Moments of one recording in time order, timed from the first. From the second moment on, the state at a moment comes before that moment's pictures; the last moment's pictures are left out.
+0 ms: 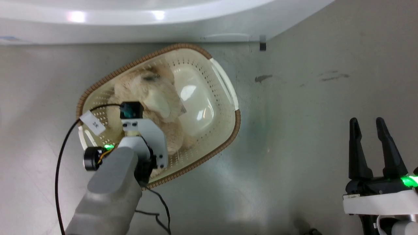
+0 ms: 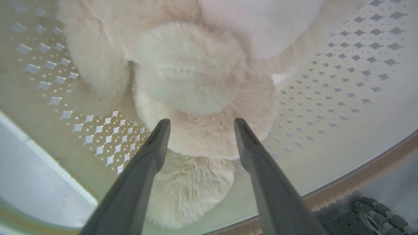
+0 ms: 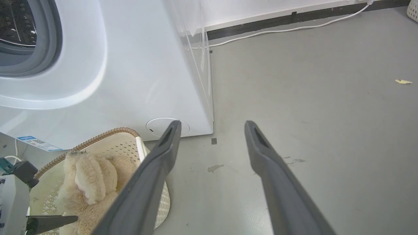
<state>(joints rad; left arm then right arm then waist) -0.73 0.14 -0.41 0.87 -0.48 0.19 0.38 -0.06 -0.05 -0.06 -0.14 0.32 0.13 -0.22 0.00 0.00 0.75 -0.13</state>
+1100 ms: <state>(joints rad) -0.92 0.11 -0.43 1.01 -0.65 0.20 0.24 -0.08 -0.05 -0.06 -0.16 0.38 0.13 -0.26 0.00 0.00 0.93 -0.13</state>
